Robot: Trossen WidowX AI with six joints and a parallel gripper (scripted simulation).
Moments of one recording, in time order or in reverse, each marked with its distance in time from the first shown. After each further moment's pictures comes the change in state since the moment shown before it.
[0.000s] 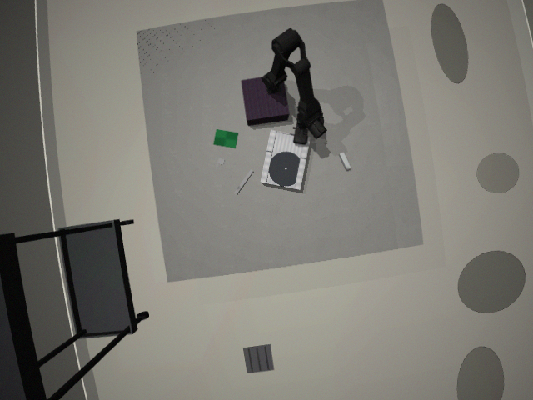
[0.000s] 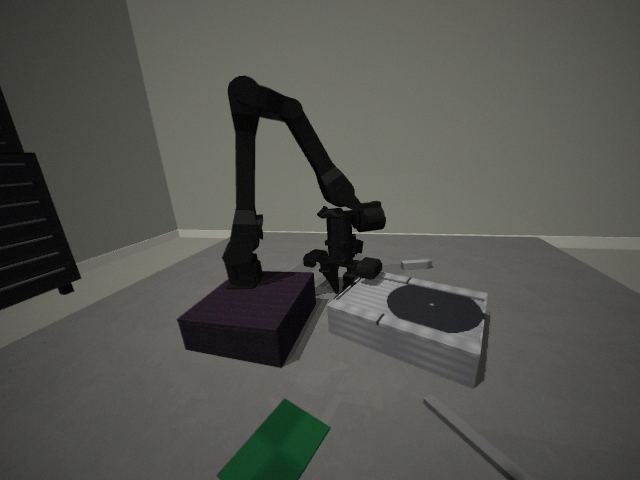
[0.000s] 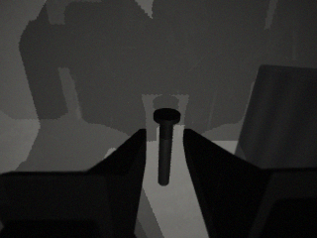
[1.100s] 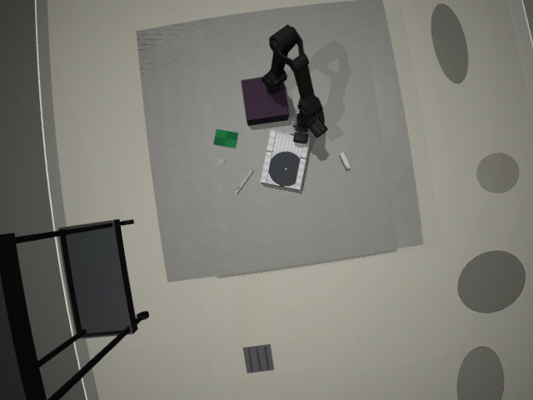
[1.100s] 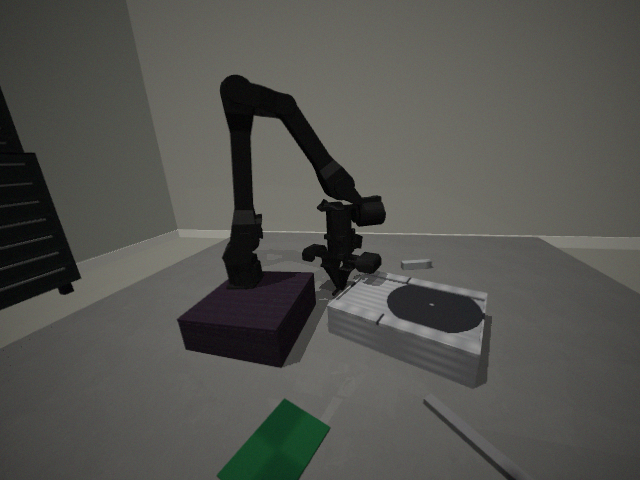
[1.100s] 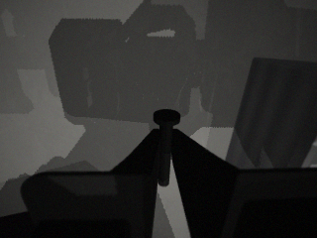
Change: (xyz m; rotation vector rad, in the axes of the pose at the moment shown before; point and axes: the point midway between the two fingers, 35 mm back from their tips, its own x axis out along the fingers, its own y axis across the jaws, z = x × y) arm -0.014 0.002 -0.002 0.000 0.012 0.011
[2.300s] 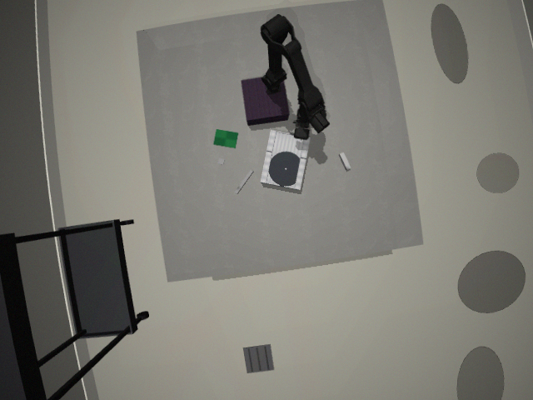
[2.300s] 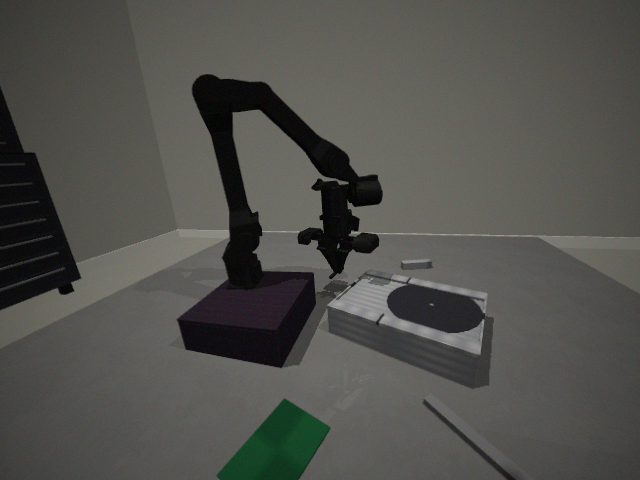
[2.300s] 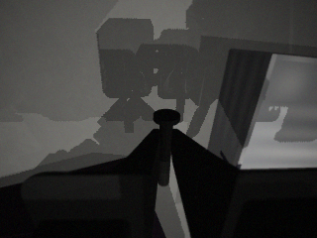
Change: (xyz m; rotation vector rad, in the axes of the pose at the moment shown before) arm -0.046 0.004 -0.004 -0.011 -0.013 -0.013
